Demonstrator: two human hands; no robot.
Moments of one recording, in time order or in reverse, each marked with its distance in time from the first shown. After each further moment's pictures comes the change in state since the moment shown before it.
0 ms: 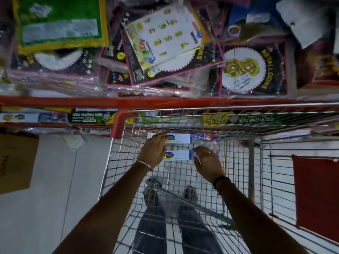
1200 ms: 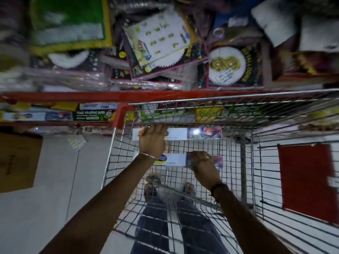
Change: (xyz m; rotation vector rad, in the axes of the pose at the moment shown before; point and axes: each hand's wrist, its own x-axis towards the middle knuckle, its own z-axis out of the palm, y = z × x) left_hand -0.024 0.060 -0.049 0.301 0.157 -0.098; right_hand -0.064 -0.015 -0.004 -0.098 0.084 -0.130
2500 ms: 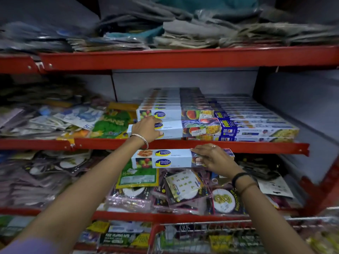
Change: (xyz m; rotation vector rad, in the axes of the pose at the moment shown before) left_hand 0.063 -0.068 -0.494 -0.130 0.461 -0.055; right_hand 0.094 -0.210 -0.415 -0.157 0.418 -0.453
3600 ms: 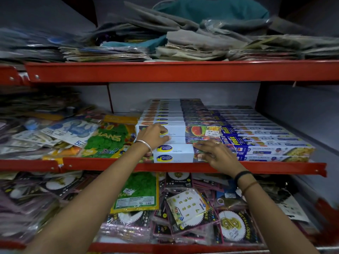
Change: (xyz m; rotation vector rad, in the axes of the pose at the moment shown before) left_hand 0.081 -0.026 0.024 -0.040 -0.021 0.144; right_hand 0.079 0.029 -0.009 -0.035 0.138 -0.013
